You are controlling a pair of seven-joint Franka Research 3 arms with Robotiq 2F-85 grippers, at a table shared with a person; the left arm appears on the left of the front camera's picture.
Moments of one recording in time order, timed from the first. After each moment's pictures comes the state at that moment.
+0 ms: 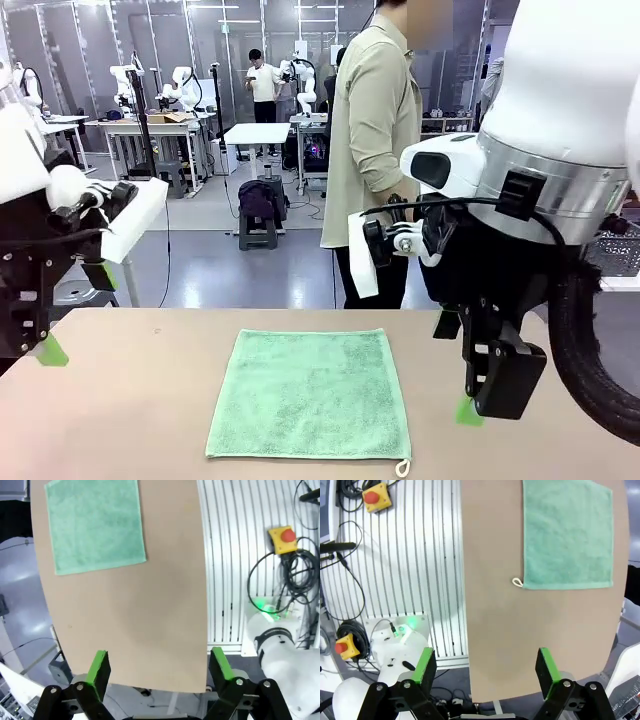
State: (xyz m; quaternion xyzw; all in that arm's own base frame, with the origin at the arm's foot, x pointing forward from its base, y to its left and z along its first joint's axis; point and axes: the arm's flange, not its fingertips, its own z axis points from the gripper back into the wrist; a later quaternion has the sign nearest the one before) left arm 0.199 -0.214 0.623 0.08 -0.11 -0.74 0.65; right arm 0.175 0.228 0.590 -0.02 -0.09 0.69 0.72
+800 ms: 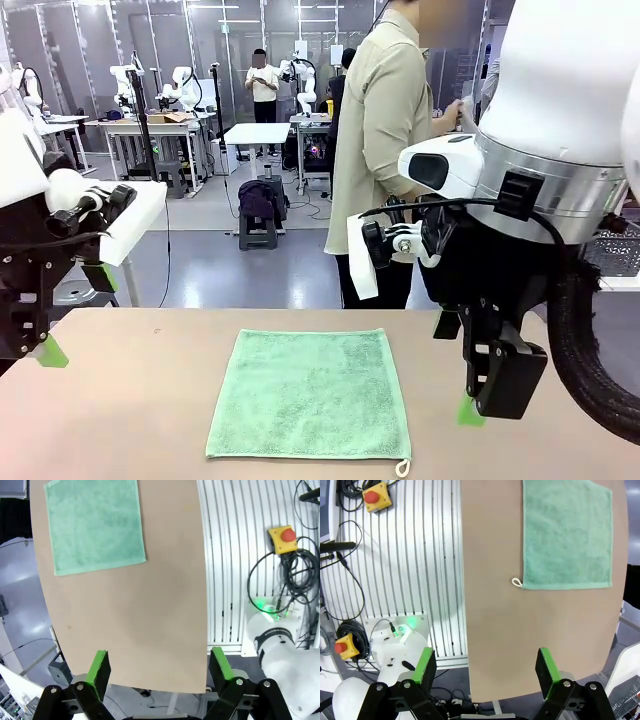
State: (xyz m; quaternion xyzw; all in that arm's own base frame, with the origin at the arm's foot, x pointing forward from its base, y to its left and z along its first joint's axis) left arm 0.202 -0.214 0.622 0.08 -0.11 -0.74 0.65; right arm 0.174 0.228 0.593 -0.02 -0.09 0.69 0.72
